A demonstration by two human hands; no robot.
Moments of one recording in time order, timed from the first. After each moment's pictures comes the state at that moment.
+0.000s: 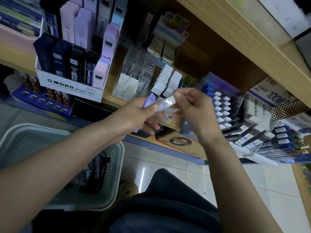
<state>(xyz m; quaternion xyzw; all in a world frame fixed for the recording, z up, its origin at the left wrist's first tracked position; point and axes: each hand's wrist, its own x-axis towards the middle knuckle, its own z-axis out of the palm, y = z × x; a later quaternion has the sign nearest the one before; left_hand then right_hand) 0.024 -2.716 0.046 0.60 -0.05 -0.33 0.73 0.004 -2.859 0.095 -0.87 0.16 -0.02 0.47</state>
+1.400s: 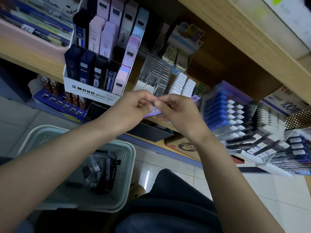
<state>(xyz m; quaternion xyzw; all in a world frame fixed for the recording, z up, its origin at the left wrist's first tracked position) 0.036 -2.670 0.052 0.71 -0.10 -0.23 0.66 0.021 -2.811 0.085 -0.87 0.11 0.11 0.47</state>
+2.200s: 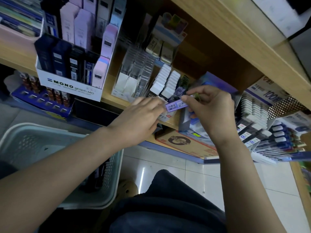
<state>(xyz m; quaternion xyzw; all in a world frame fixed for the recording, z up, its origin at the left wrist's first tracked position) 0.024 -2.724 0.012 0.86 -0.40 0.05 0.31 -0.006 -2.878 0.115 -0.93 0.13 -0.09 0.32</state>
